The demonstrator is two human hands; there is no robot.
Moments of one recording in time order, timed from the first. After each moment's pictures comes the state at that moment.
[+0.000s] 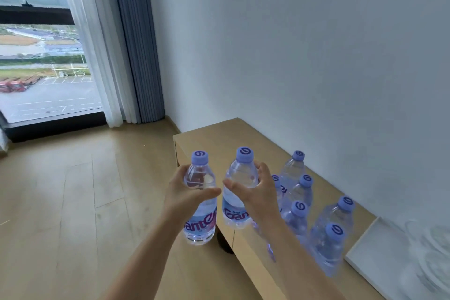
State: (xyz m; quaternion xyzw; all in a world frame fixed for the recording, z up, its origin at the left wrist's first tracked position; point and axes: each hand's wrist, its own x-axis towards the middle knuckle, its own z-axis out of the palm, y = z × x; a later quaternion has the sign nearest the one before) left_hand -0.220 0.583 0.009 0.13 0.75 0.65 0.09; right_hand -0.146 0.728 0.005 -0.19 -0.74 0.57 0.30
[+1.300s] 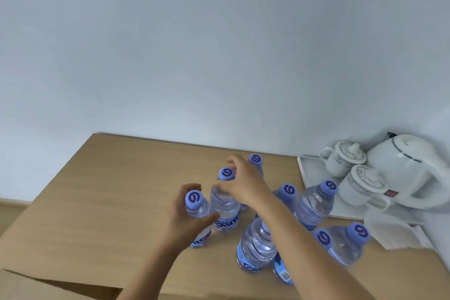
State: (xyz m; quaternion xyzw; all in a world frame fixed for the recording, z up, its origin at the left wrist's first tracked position) left_hand -0.396 0.783 -0.058 0.48 0.64 0.48 0.36; right_hand -0.262 0.869 -0.006 -0.57 -0.73 0.34 0.16
